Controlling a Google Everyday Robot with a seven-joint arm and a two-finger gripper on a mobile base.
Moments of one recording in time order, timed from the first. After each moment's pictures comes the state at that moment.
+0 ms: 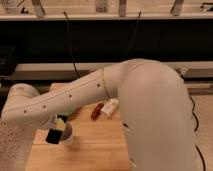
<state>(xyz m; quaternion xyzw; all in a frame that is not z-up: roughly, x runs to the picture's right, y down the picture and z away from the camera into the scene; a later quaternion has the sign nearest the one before) -0.216 0.175 0.664 -0.23 -0.13 -0.64 0.72</state>
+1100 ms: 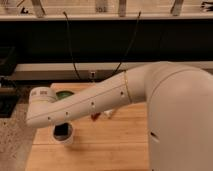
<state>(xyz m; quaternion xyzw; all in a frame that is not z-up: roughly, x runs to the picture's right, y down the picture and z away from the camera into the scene) -0.208 0.152 0.691 -0.10 -0.15 -0.72 0.67</state>
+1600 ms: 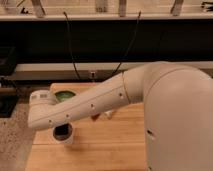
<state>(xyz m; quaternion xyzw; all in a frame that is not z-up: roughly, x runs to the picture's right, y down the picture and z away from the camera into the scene) -0.210 0.156 0.699 -0.09 -0.14 -0.73 0.67</state>
